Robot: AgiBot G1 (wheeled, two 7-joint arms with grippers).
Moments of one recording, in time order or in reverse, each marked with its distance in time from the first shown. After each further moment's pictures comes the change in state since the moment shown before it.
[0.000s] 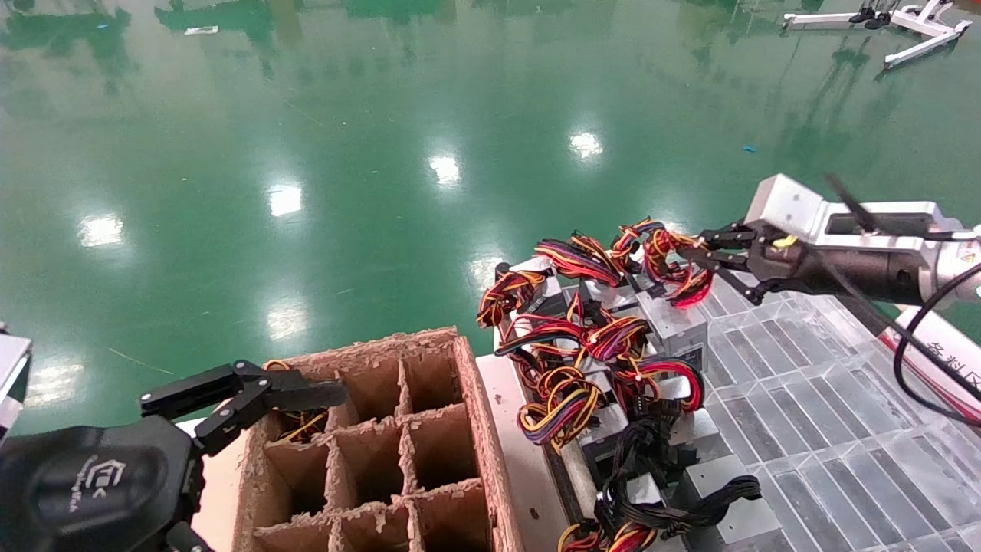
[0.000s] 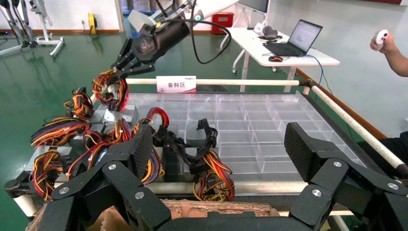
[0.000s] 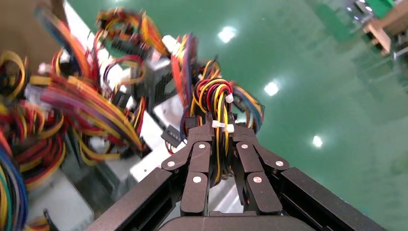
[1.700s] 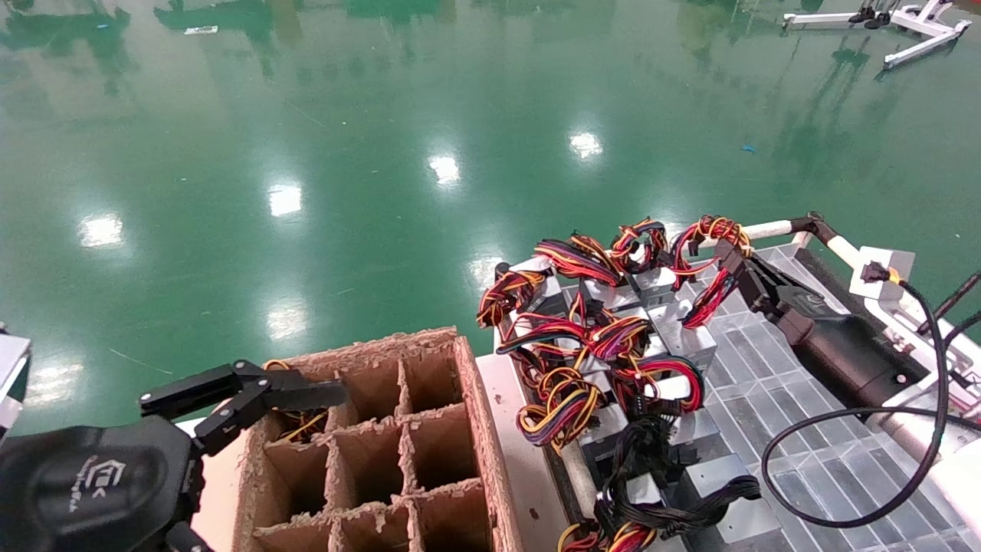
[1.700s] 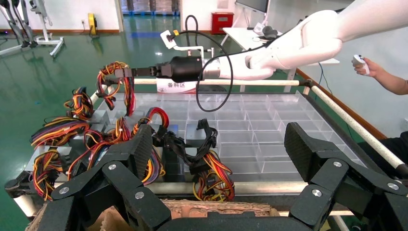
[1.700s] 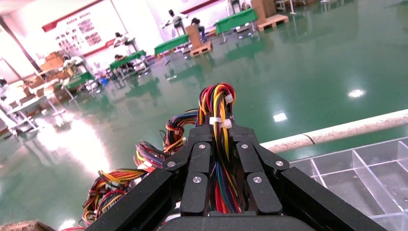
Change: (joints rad) left arm 0.000 0.000 0.000 0.000 0.000 0.000 0.000; right arm -0.549 -0.043 0.468 -0.022 0.651 0.052 0.244
